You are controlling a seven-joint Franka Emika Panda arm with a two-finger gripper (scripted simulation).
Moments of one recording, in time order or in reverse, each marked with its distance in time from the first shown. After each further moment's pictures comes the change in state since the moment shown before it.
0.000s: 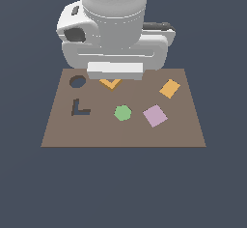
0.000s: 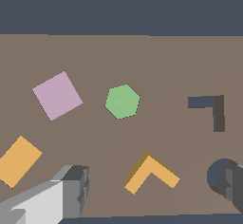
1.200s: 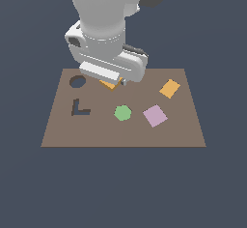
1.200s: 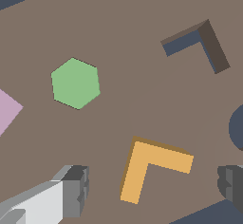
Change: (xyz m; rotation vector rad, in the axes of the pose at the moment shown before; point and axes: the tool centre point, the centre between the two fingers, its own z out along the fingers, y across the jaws) arm -0.043 0.024 0.062 0.014 -0.001 0.391
